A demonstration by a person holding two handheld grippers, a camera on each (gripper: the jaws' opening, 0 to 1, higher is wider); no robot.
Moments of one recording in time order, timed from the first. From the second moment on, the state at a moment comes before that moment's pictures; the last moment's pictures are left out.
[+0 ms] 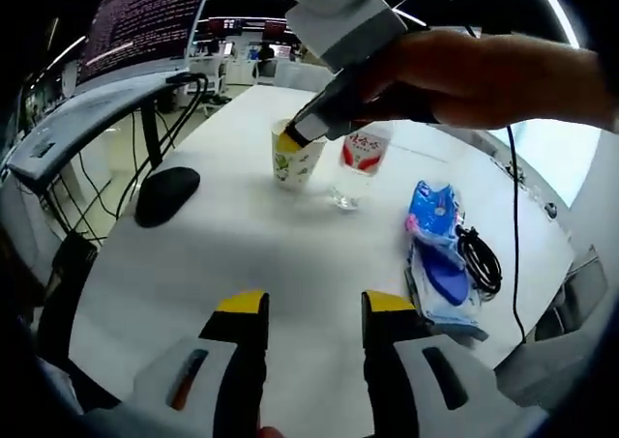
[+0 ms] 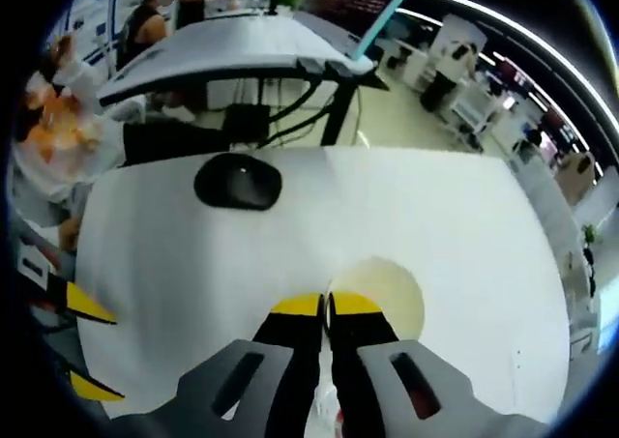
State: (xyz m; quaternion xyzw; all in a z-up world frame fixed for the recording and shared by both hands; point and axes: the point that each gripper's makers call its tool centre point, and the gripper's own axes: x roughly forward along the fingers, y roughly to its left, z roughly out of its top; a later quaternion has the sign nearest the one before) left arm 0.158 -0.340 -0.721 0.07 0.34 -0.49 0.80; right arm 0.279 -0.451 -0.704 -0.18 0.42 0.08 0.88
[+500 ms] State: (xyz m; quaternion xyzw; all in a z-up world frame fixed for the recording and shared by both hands) left arm 0.157 -0.335 -0.724 0.09 0.34 -0.49 0.79; right arm 0.261 -0.428 -0.698 -0.18 0.40 0.11 0.89
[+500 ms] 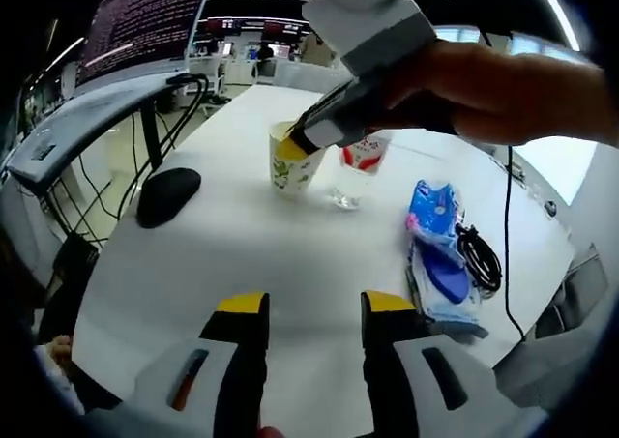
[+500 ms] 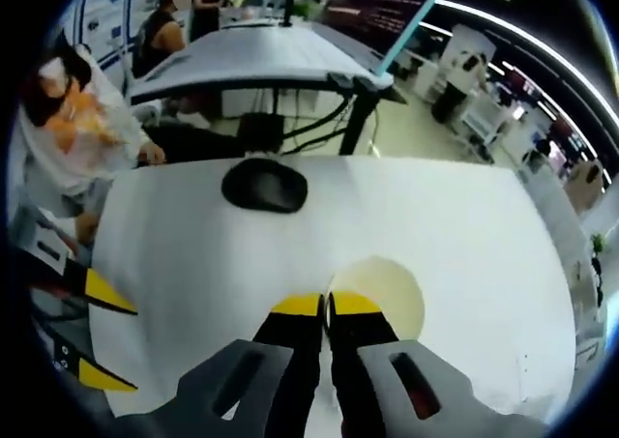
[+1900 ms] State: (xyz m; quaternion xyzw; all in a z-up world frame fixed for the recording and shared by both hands) left arm 0.180 -0.377 -0.684 0.05 0.30 -0.50 0.81; right arm 0.123 -0.436 -0.692 -0.18 0.39 0.11 0.90
